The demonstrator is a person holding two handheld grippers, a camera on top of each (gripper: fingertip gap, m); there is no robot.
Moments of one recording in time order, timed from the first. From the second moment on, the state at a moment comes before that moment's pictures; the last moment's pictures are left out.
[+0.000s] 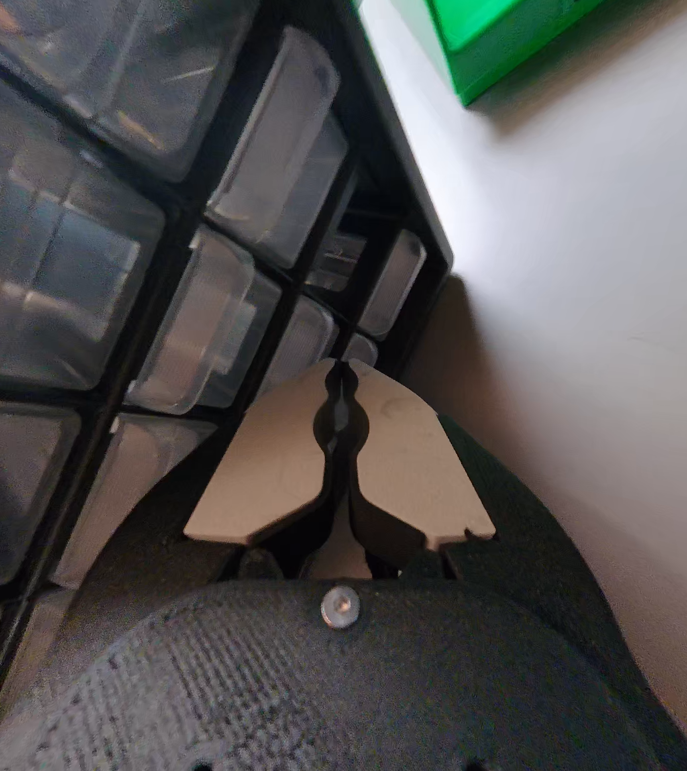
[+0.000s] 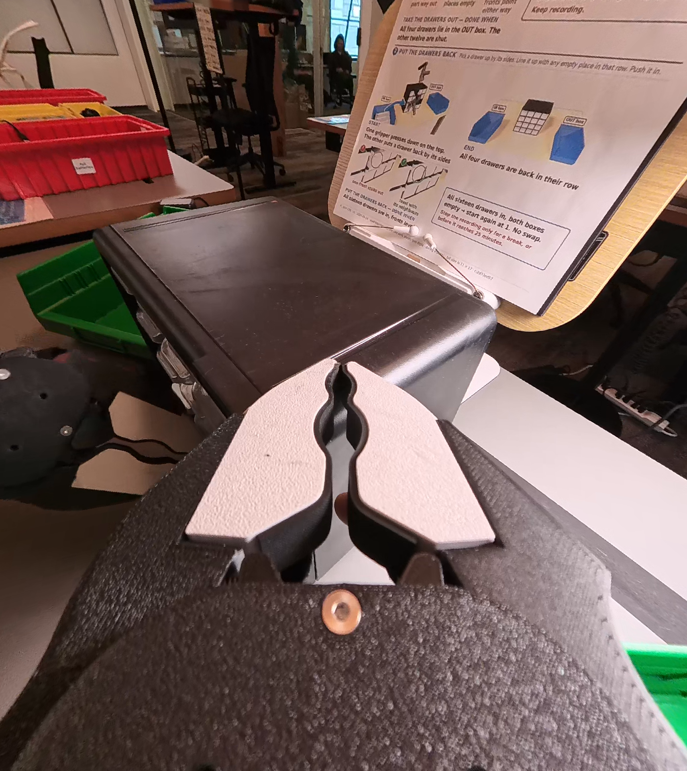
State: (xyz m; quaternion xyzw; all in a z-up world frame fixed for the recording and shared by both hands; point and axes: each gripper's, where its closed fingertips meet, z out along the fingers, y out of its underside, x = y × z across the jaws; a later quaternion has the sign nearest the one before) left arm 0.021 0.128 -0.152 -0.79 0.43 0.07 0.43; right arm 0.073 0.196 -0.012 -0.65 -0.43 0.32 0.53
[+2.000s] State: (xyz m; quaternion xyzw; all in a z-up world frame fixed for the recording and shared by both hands) left arm -0.335 0.073 -0.197 -0.91 0.42 -0.02 0.04; right arm 0.072 0.201 -0.012 -0.66 -0.42 0.33 0.54
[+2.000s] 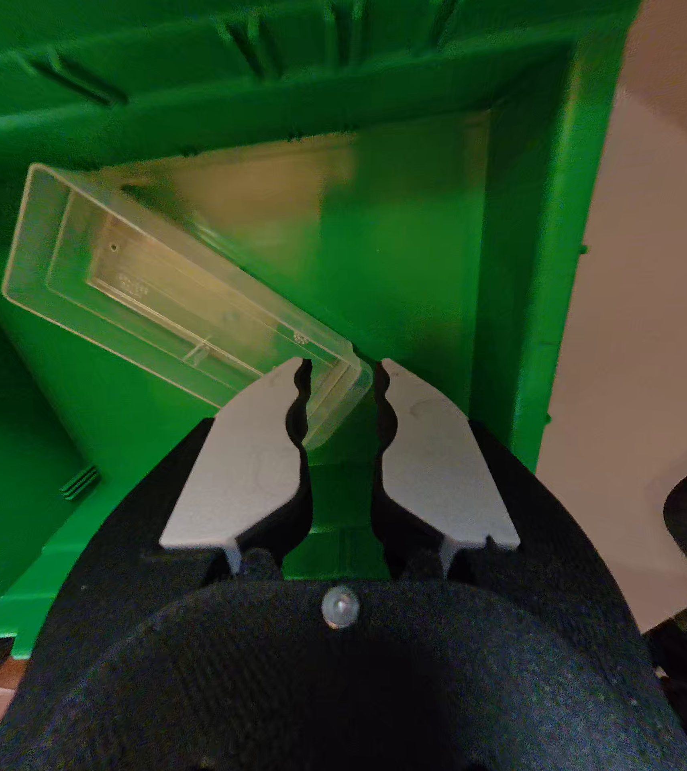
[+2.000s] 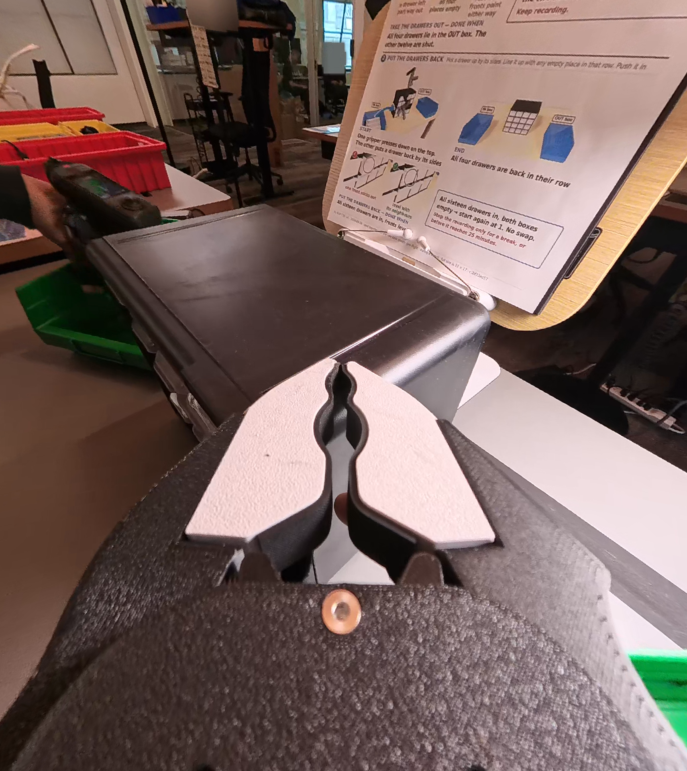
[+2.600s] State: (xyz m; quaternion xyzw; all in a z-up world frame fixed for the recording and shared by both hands) left arm -0.331 0.066 -0.180 -0.88 0.47 0.10 0.08; right arm 0.073 0.201 -0.012 -0.66 -0.42 0.33 0.54
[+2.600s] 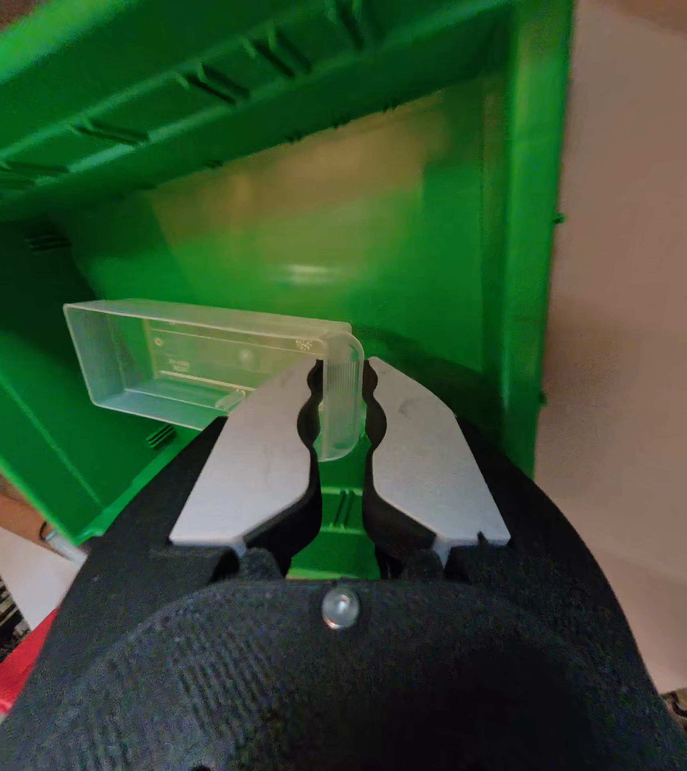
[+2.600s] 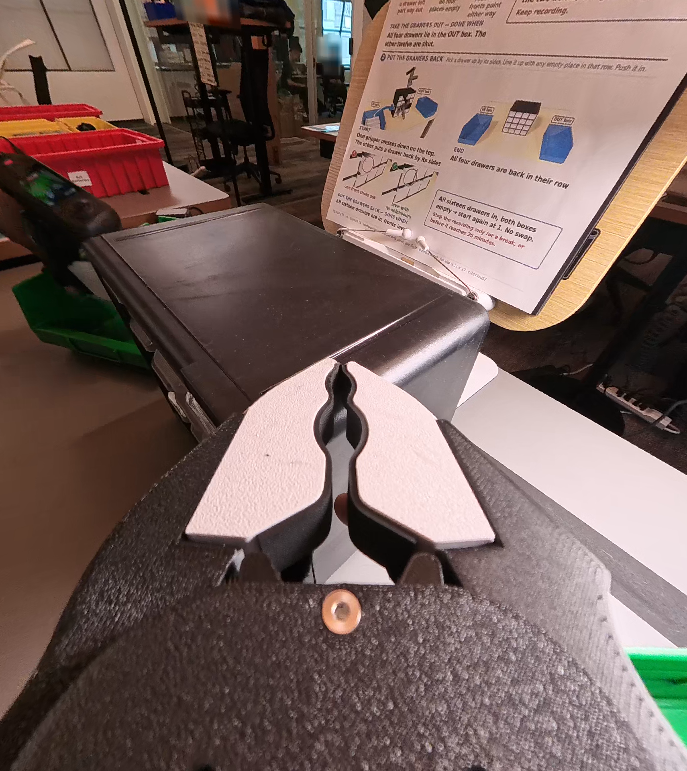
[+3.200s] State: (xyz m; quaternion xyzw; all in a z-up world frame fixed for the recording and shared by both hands) left arm -0.077 -0.068 -0.043 -0.77 0.61 -0.14 0.11; right arm 0.074 0.201 -0.012 -0.66 -0.42 0.30 0.55
